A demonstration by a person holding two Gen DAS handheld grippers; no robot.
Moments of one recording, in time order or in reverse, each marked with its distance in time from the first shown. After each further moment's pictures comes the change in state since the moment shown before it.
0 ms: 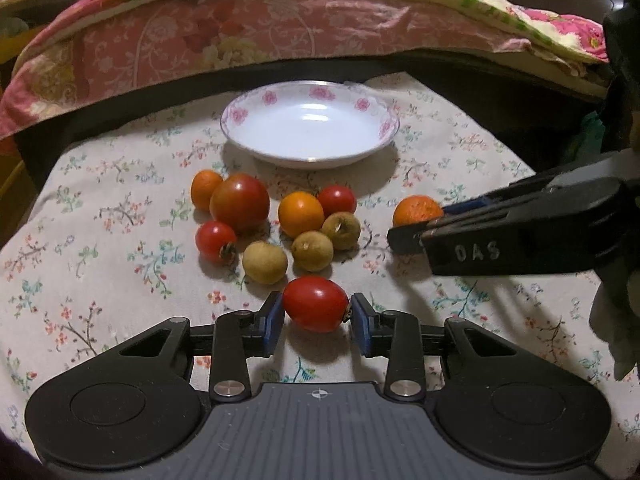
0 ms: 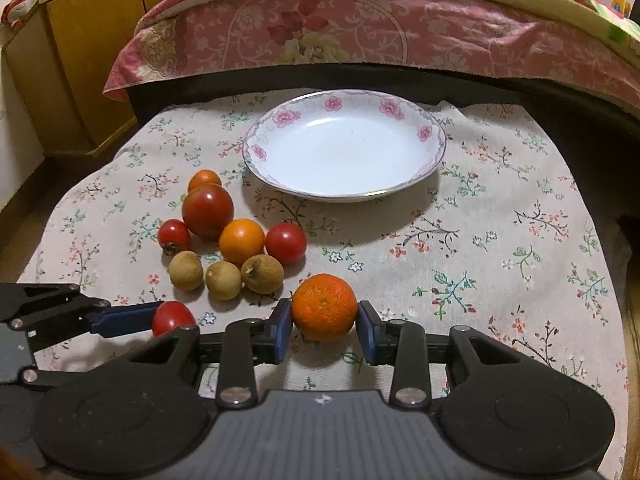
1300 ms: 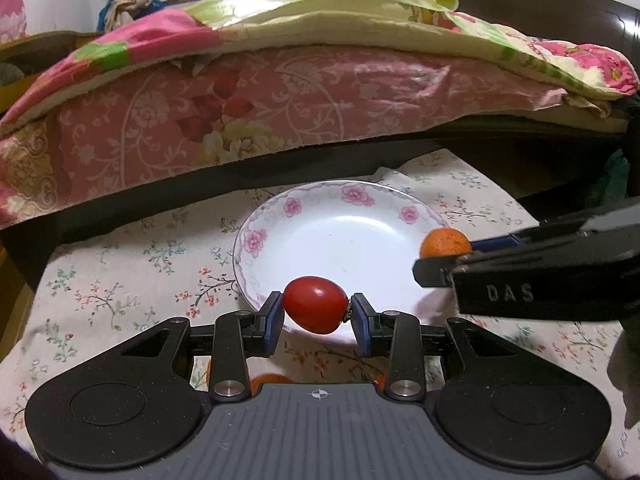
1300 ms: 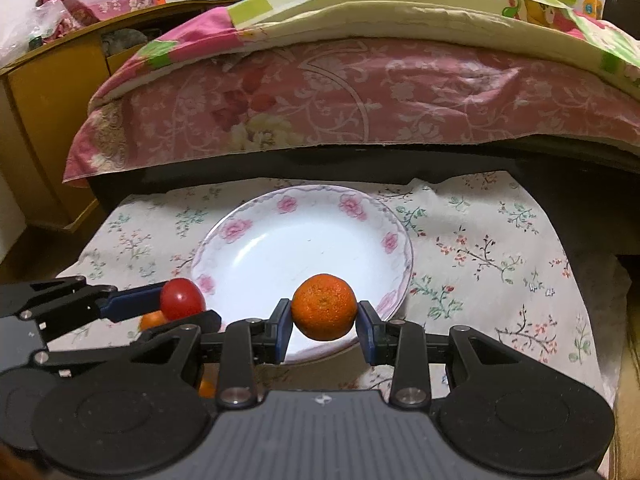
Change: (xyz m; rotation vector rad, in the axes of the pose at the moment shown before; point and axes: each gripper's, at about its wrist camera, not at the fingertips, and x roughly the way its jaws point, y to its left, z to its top) left arm 0.057 0.024 0.092 0.026 -0.119 0.043; right arm 0.030 -0.040 0.080 0.094 -0.105 -0.032
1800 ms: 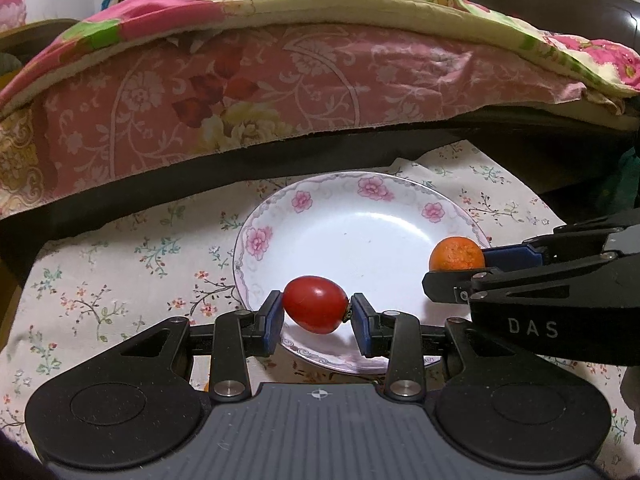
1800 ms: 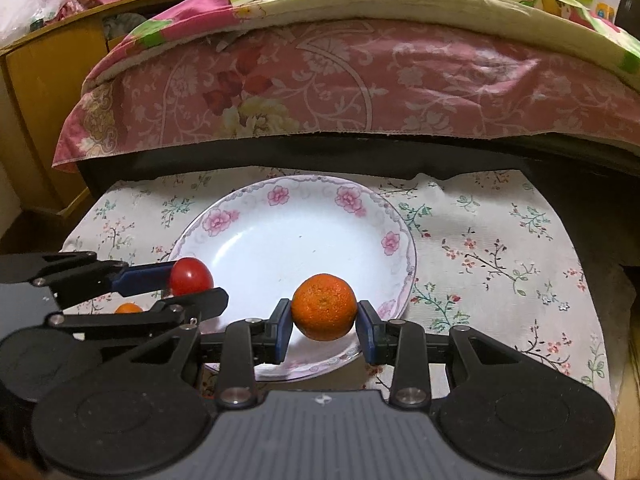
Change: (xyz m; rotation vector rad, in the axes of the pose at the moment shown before) left arm 0.029 0.008 0.005 -0.009 0.028 0.009; right arm 0.025 -0.003 0.000 -0.040 0.016 0.007
